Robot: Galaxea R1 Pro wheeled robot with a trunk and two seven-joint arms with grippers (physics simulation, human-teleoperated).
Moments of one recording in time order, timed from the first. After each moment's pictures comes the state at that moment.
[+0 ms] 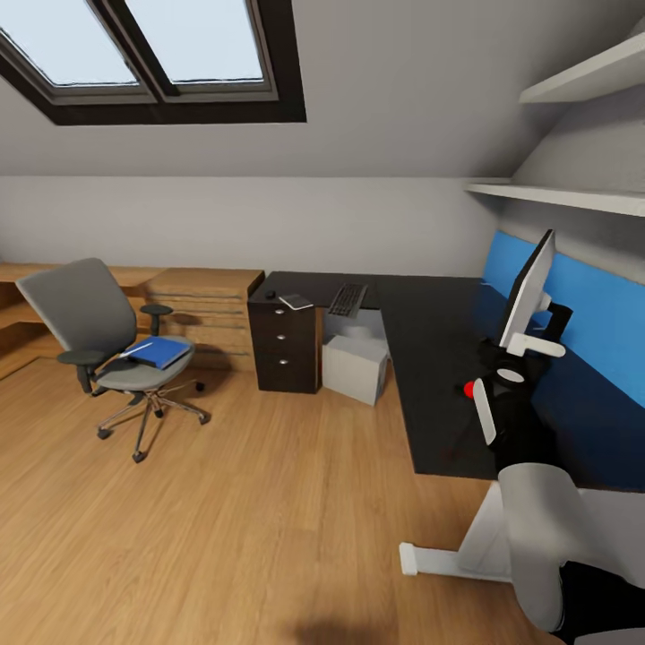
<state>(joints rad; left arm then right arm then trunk) -0.21 -0.02 0.16 -0.20 0.13 -0.46 0.01 -0.91 -0.02 -0.26 -0.97 0.10 0.26 -0.44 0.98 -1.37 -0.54</state>
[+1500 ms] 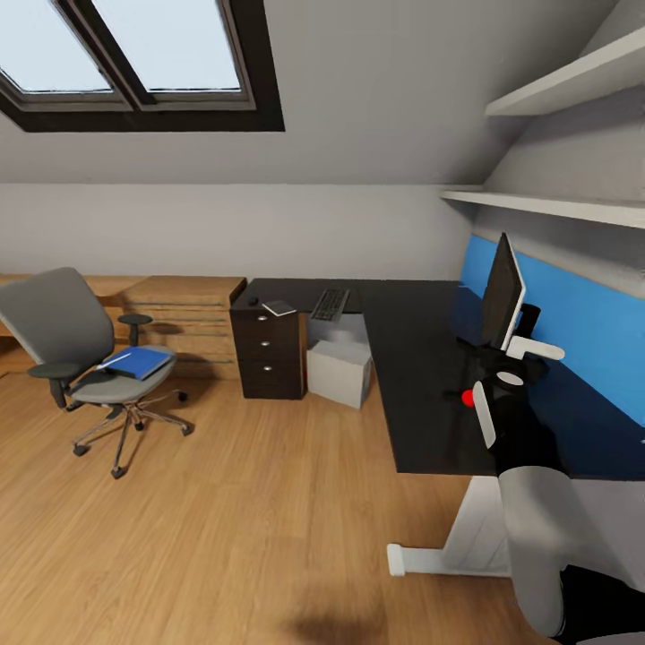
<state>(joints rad) -0.21 -0.02 0.17 -0.20 0.13 -0.46 0.01 -0.90 -0.02 -0.25 -0.97 0.10 0.26 -0.44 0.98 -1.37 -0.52</state>
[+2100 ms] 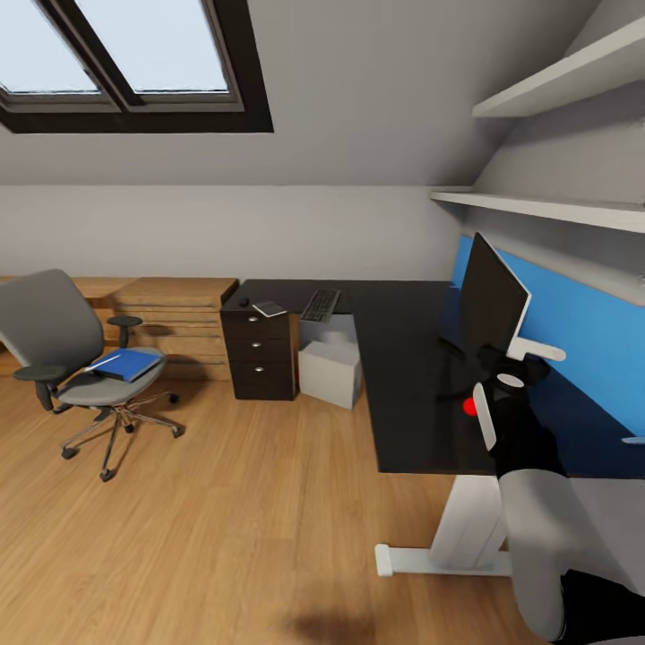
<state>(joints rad) -0.21 -0.02 0.17 -0.20 0.13 -0.46 0.01 -0.89 -0.02 -0.25 -0.99 0.10 0.26 -0.44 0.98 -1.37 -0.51</state>
